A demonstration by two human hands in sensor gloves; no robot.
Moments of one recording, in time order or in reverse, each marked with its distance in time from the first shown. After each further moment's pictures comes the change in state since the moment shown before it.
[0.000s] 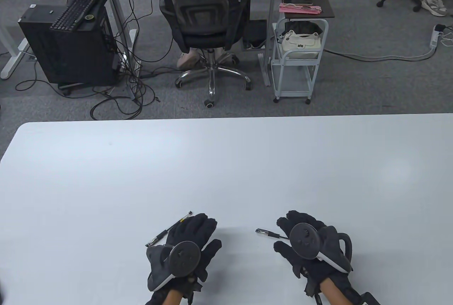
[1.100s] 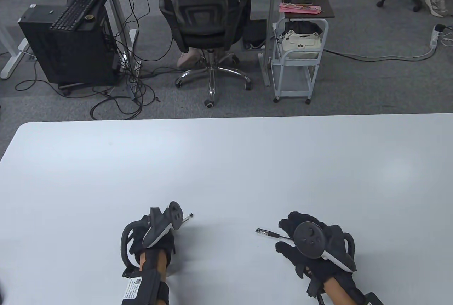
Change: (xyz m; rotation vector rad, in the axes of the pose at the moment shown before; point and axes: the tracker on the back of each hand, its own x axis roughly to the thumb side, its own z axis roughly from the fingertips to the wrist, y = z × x) left_hand -0.094 -0.039 -0.050 -0.469 0.465 -0.493; right_hand -0.004 -0.005 0.003 0.021 -0.003 -0.045
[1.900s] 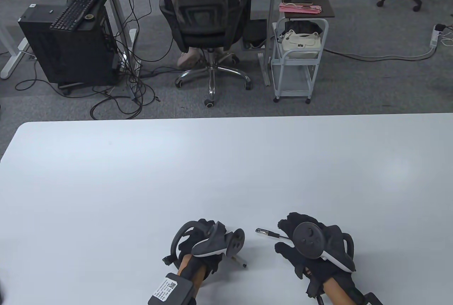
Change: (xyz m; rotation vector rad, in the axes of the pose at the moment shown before) left_hand 0.125 0.011 0.053 0.088 -0.613 -0.179; right_hand 0.002 0.002 -0.001 0.011 -0.004 0.002
